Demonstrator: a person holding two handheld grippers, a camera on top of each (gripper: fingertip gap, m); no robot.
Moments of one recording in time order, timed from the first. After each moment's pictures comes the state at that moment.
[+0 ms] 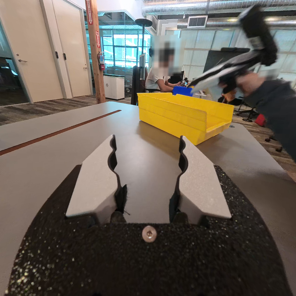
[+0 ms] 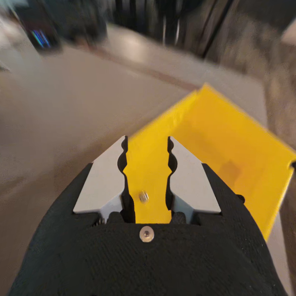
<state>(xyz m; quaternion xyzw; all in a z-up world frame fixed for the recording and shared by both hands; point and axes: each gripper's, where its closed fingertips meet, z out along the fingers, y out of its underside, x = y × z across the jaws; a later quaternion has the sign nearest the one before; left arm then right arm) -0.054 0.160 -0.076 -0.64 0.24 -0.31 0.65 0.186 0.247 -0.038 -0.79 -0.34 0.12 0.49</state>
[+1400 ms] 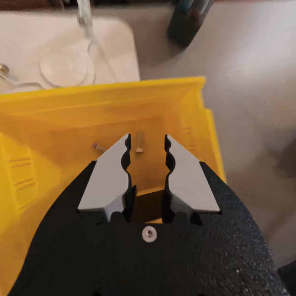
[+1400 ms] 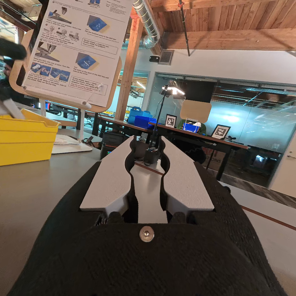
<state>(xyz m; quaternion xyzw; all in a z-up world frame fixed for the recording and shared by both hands) -0.351 0.112 -0.117 -0.95 -0.09 -0.06 0.29 -0.036 0.220 -0.035 -0.47 -0.31 0.26 0.78</state>
